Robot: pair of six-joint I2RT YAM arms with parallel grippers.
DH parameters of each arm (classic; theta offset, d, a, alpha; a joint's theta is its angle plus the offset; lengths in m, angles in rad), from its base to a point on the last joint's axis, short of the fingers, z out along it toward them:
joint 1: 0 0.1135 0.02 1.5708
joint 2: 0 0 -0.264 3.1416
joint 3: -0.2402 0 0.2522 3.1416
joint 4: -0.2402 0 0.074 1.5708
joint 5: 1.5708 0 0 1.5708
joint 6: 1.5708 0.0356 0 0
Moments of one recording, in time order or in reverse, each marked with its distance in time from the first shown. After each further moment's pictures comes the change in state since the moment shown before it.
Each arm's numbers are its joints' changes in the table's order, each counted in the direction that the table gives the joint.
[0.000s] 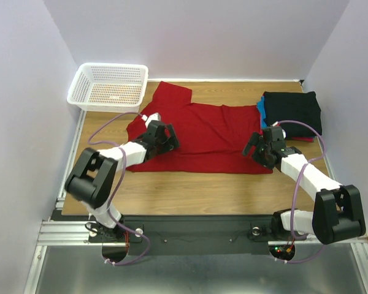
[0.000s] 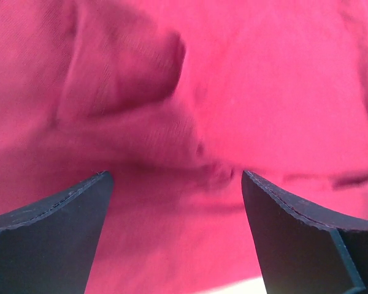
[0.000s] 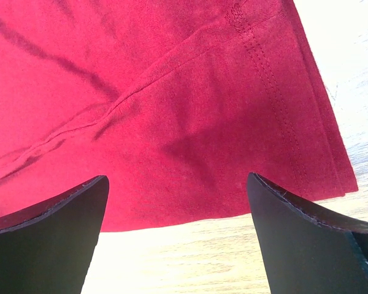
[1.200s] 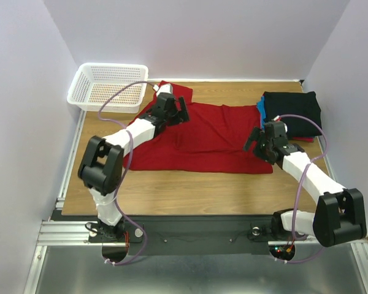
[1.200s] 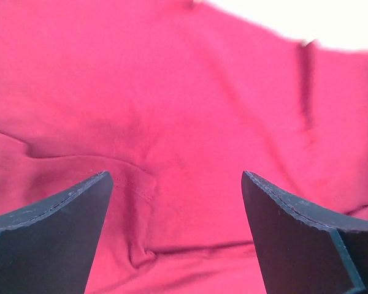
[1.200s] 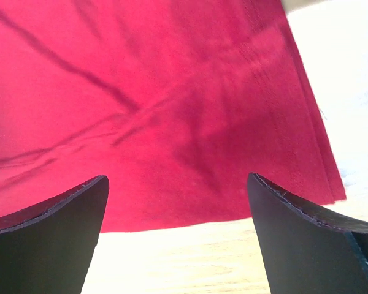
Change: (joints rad) left arm 0.000 -0.261 -0.482 -0.107 0.004 0.141; right arm 0.000 0.016 -0.053 -0.024 0.019 -0.037
